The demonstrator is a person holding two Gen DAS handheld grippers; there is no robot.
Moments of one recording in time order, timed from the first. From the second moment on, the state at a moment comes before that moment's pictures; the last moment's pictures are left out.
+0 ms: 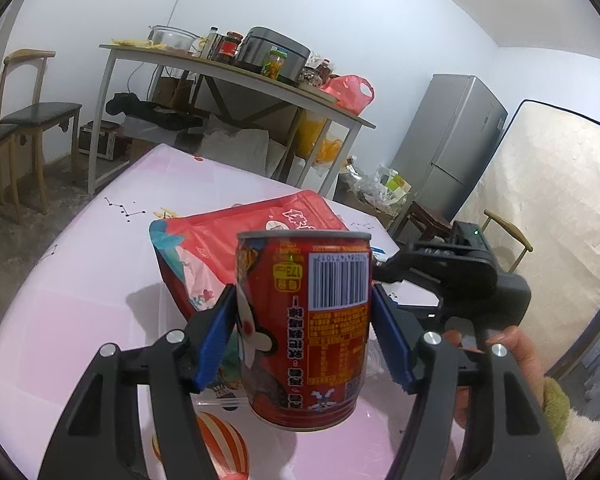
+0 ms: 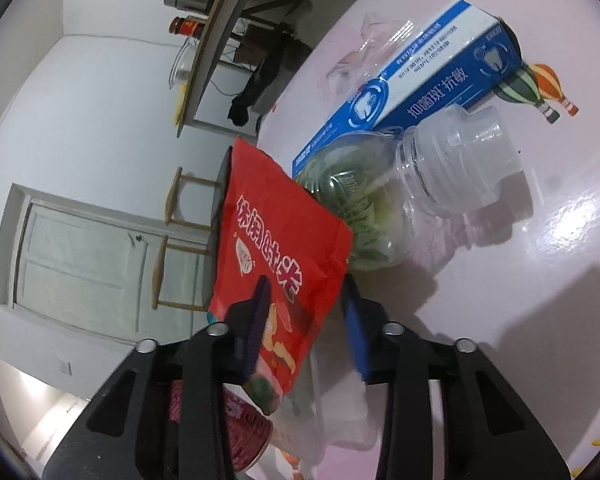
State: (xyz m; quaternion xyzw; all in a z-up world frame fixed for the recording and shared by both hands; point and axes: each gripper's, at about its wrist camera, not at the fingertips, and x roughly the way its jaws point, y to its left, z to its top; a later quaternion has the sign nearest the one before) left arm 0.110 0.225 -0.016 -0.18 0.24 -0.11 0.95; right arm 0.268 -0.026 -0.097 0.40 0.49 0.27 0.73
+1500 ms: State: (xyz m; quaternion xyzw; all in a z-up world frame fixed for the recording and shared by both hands) left arm 0.075 0.164 0.051 -0.14 0.19 -0.17 0.96; right arm 0.185 -0.130 0.011 0.33 0.28 0.30 0.85
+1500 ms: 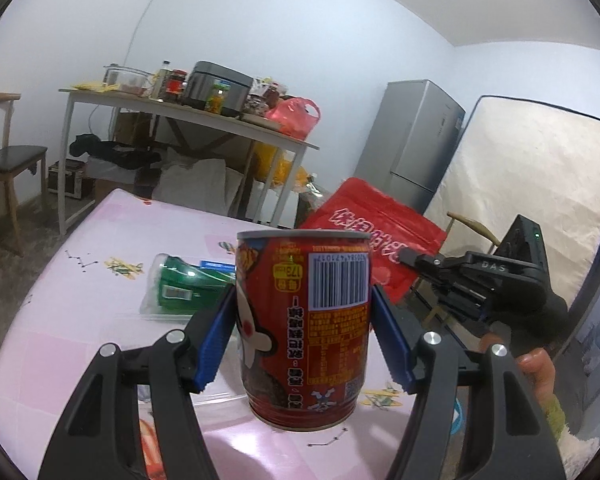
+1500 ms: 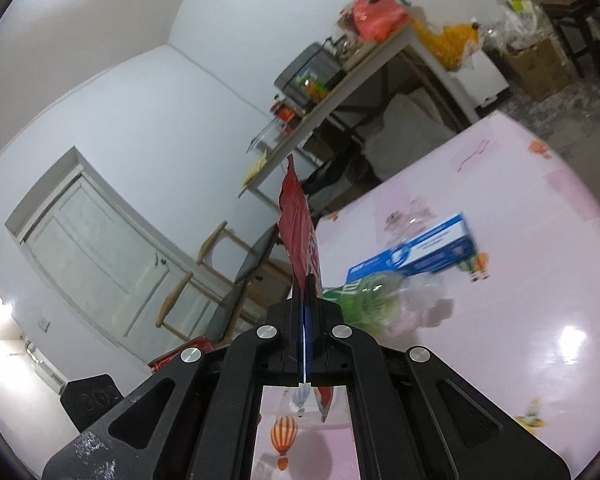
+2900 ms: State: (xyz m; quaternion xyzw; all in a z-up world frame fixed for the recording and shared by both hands) left arm 0.198 -0.336 -0.055 0.07 0.48 -0.47 0.74; right arm 0.021 -0.510 -0.119 0.44 0.24 -0.17 0.85
